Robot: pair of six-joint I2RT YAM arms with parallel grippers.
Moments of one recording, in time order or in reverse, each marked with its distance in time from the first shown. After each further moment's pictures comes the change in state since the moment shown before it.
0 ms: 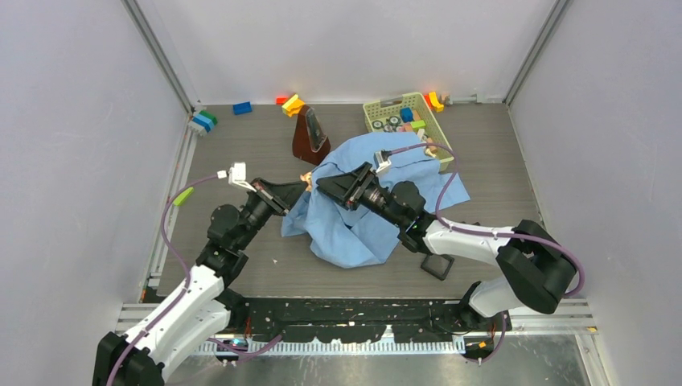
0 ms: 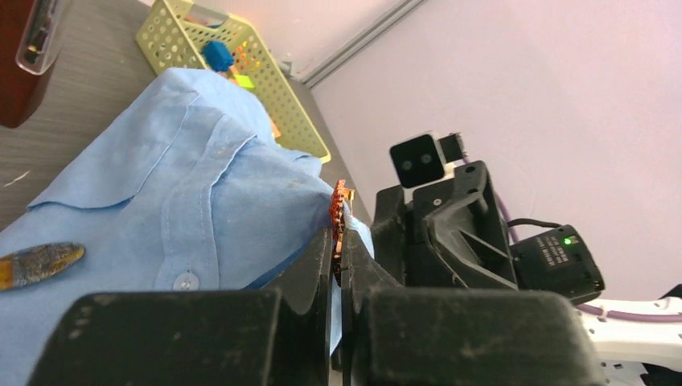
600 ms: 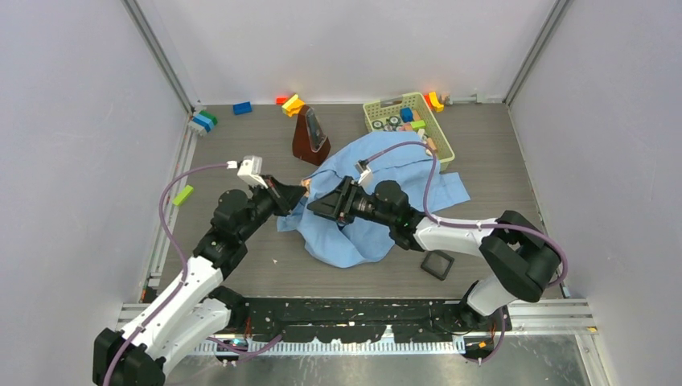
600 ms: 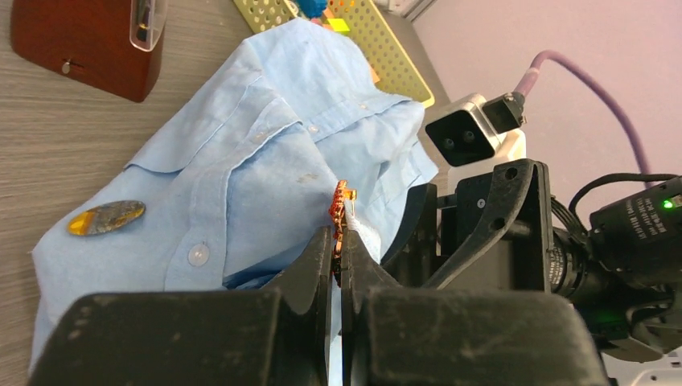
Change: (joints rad) left arm 0.000 0.066 0.143 -0.311 -0.006 0.307; right arm 0.005 0.109 0.052 -0.196 -0.180 -0.143
